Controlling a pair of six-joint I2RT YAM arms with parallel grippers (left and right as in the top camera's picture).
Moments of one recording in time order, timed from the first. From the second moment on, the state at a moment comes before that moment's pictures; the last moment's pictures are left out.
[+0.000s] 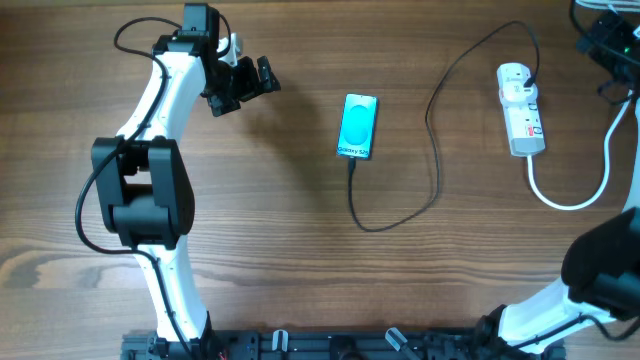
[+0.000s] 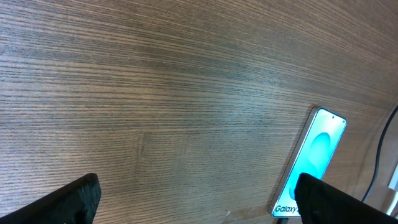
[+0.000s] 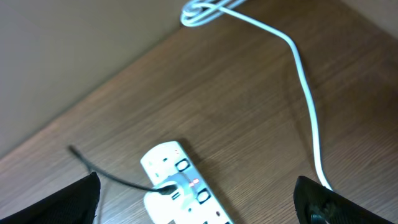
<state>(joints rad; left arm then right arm) -0.06 2.19 1.80 -0.88 0.39 -0.35 -0.42 1.85 1.72 -0.68 -0.02 0.26</state>
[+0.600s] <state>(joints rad) -0.06 2.19 1.80 -0.88 0.39 -0.35 -0.49 2.13 1.72 -0.62 -0.09 0.29</state>
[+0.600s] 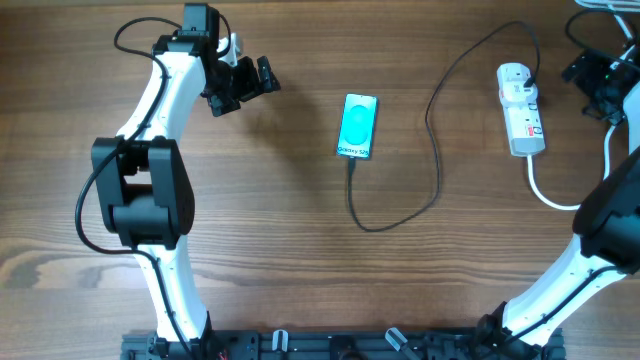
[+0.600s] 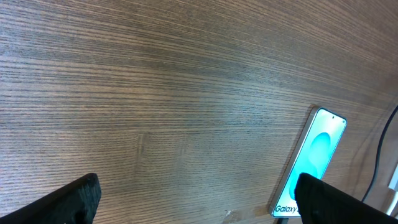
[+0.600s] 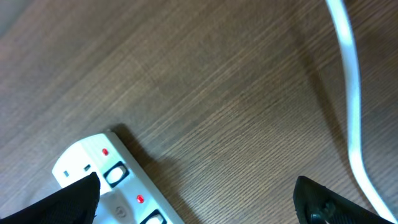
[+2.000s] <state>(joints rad) -0.06 2.19 1.80 -0.88 0.39 -0.35 -0.49 2.14 1.56 -0.64 -0.15 0.23</state>
